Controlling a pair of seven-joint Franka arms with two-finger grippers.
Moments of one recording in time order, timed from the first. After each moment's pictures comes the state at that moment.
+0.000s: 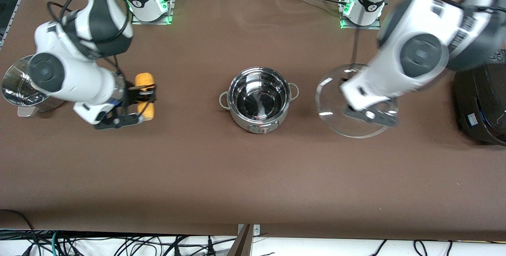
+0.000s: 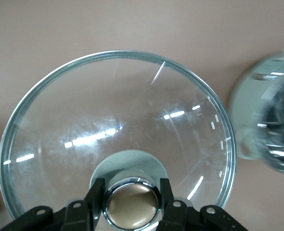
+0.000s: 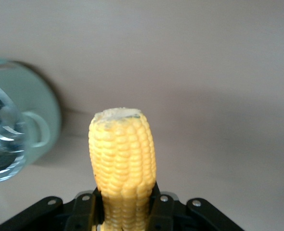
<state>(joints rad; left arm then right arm) -0.03 0.44 -0.30 -1.28 0.14 1.48 -0.05 0.12 0.37 0.27 -1.46 0.04 1.67 0.20</state>
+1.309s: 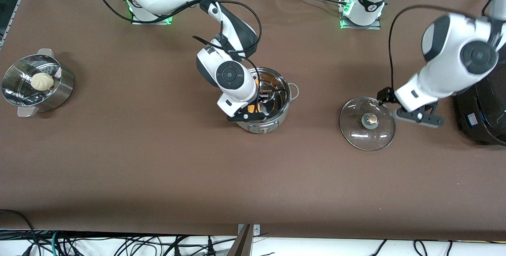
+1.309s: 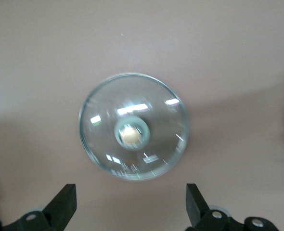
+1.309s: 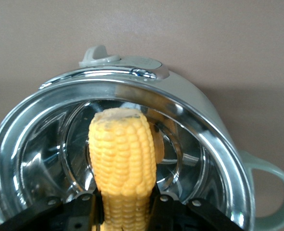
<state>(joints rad) 0.25 0.10 -0.40 -1.83 0.04 1.83 0.03 0.54 0.83 0.26 -1.18 0.03 1.96 0.69</state>
